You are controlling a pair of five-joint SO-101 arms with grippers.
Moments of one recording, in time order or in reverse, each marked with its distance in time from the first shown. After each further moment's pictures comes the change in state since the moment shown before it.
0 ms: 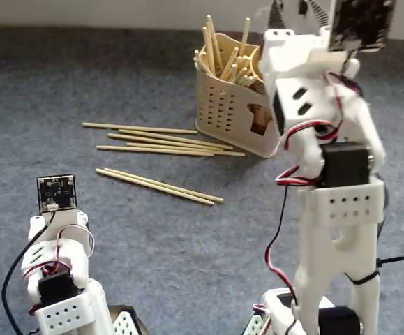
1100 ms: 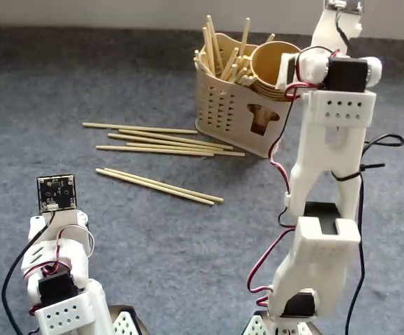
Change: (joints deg) left arm 0.0 0.0 0.0 0.0 0.0; right arm 7.4 48.7 -50.9 53.9 -4.7
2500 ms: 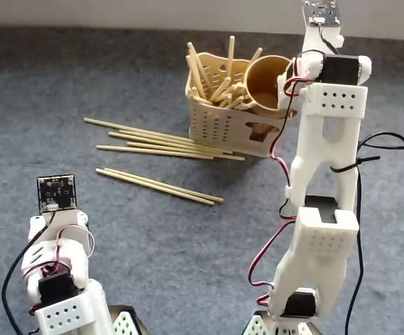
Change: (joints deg) left arm 0.0 0.0 0.0 0.0 0.0; right arm 1.8 4.2 2.8 2.7 11.0
